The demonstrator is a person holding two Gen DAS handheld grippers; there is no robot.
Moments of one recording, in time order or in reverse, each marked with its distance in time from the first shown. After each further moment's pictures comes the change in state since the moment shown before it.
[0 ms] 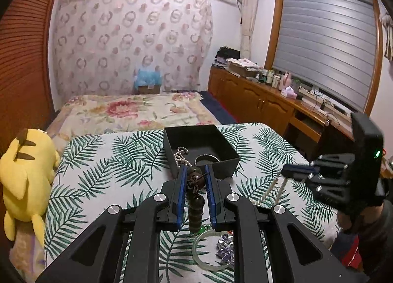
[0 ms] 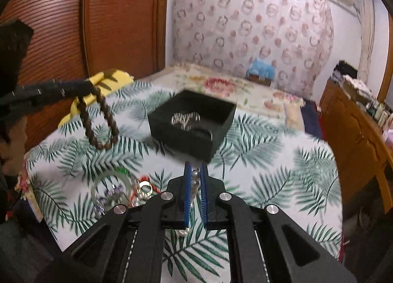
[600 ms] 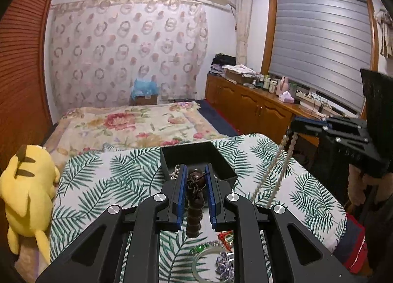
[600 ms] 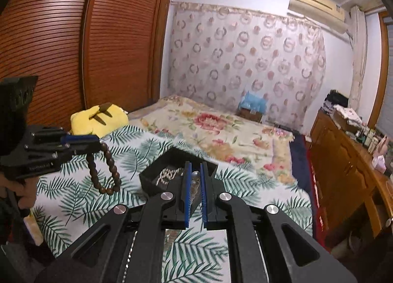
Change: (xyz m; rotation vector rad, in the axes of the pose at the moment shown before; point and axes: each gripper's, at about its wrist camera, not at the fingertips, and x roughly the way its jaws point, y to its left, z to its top) left arm 0.005 -0.009 0.027 0.042 -0.045 -0.011; right arm -0.042 -0.015 0.071 -0.043 -0.171 -0.054
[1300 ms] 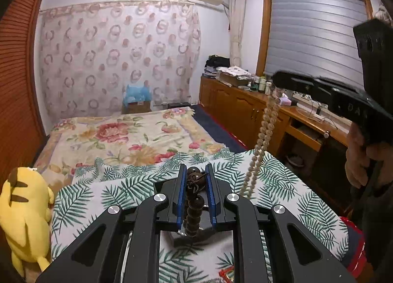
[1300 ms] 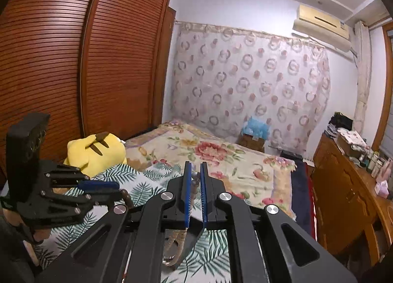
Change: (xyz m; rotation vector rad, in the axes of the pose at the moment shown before) left arm 0.047 -0.001 0.061 0.031 0.000 -0.027; right arm 0.029 -0.035 0.097 -0.032 -0.114 0.030
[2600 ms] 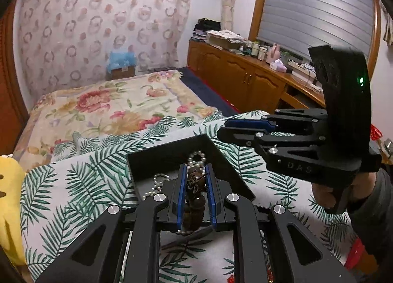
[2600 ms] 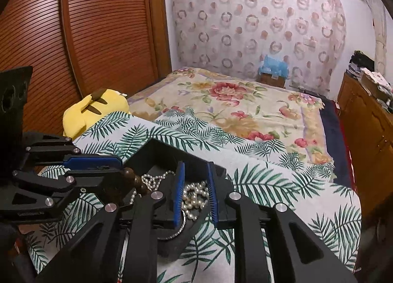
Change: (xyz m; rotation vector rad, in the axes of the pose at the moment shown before) left arm 0.094 0.002 -0.032 0.009 0.213 -0.088; right arm 0.133 -0.013 -0.120 0.164 0.299 0.124
